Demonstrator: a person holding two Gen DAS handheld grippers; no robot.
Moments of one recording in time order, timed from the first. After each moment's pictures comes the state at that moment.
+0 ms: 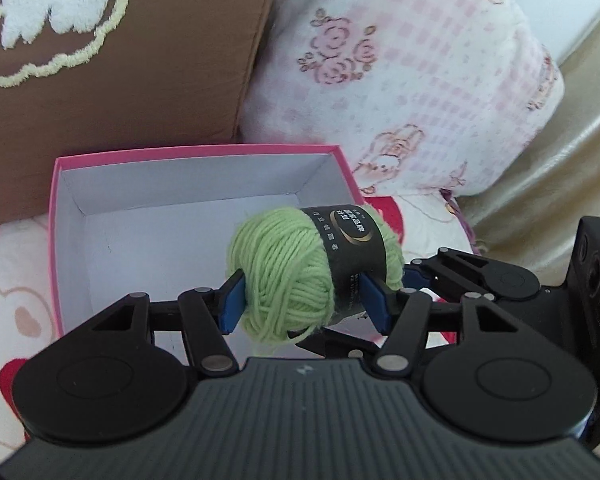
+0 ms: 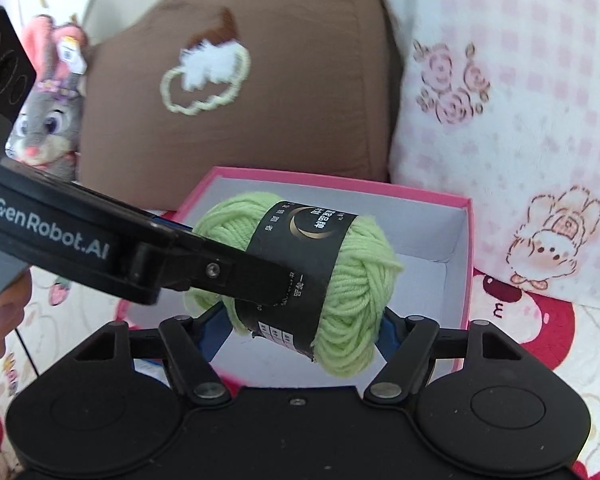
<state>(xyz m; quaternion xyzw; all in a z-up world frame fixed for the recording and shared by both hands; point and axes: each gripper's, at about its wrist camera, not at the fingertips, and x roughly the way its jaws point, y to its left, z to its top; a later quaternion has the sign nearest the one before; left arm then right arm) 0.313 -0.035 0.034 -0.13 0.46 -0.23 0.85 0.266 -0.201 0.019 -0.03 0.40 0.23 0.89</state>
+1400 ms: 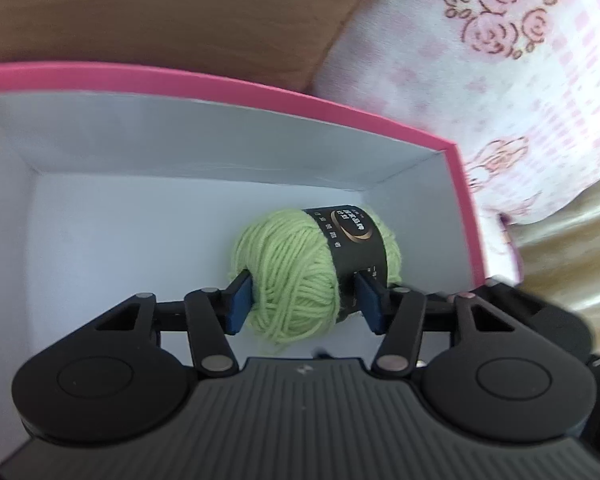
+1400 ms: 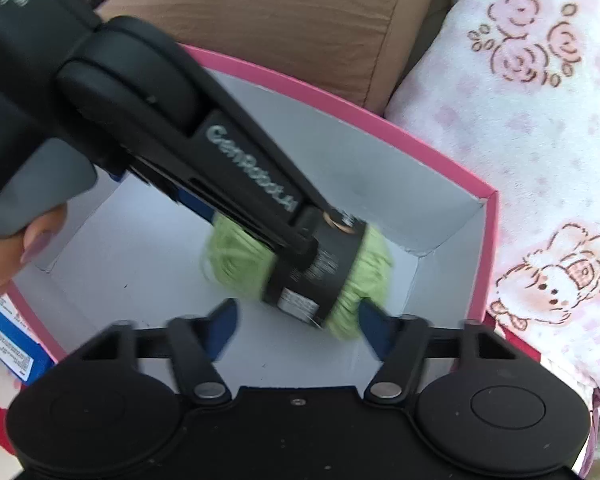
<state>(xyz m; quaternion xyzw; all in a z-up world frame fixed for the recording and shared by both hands) 0.401 -0.043 -0.073 -0.21 0.52 -0.20 0.80 0.305 -0.171 -0.051 -0.22 0.44 0.19 0.85</state>
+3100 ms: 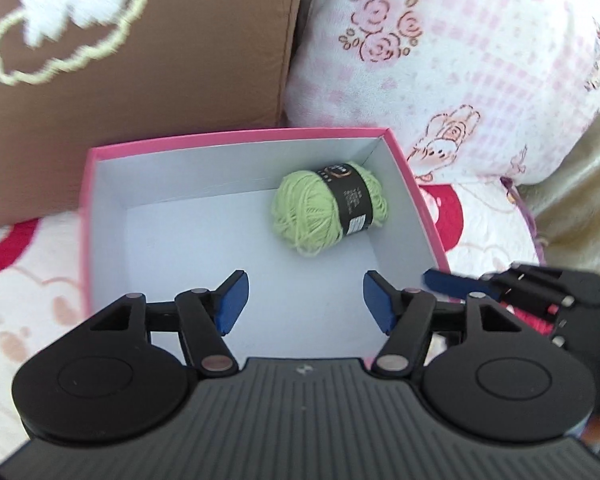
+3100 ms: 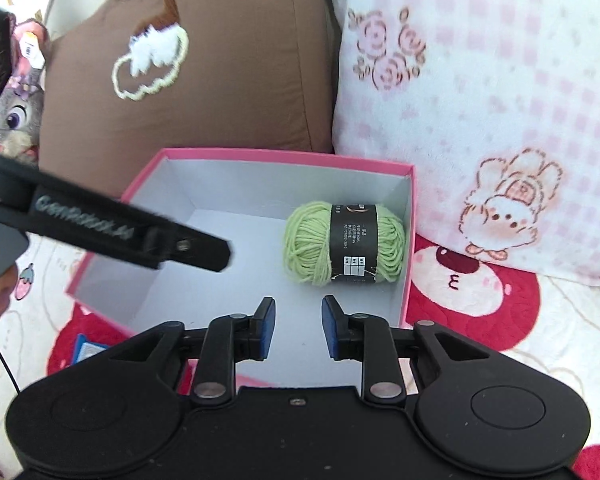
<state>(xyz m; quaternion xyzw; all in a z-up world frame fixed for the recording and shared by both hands) 0.300 -0.052 0.035 -0.06 0.48 -0.14 0.86 0.257 -0.237 0.008 -0.03 0.41 0.19 0.89</state>
